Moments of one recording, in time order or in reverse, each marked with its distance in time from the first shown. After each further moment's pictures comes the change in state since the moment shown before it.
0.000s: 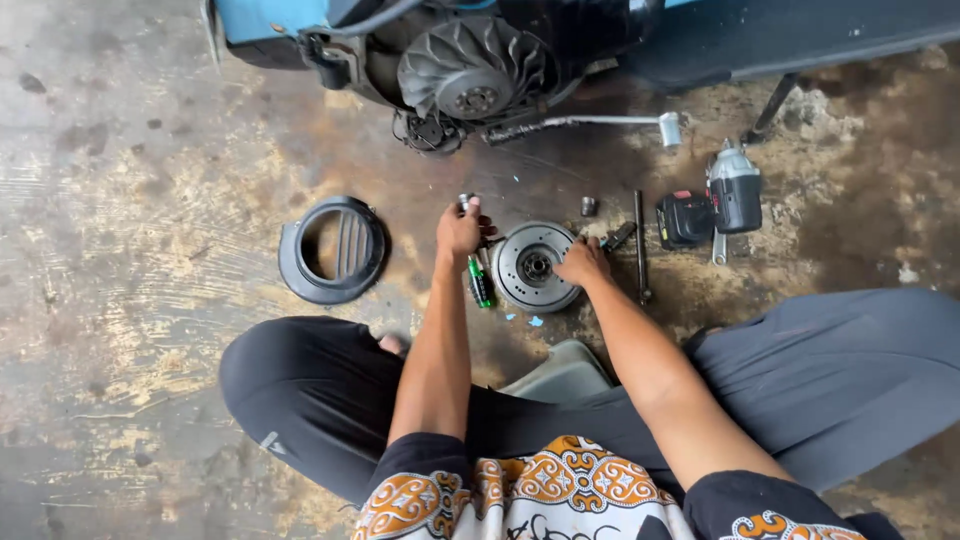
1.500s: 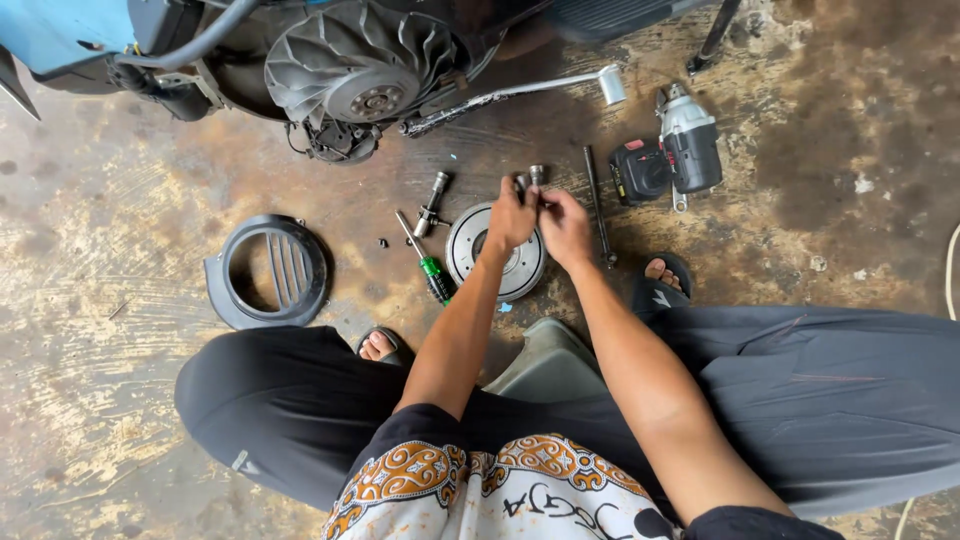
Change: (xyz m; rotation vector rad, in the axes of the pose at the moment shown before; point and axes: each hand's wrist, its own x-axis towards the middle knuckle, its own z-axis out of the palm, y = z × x) left_hand 0.036 -0.026 0.173 0.328 -0.390 0.174; right_hand 0.036 0.041 0.014 0.777 0.840 -0.401
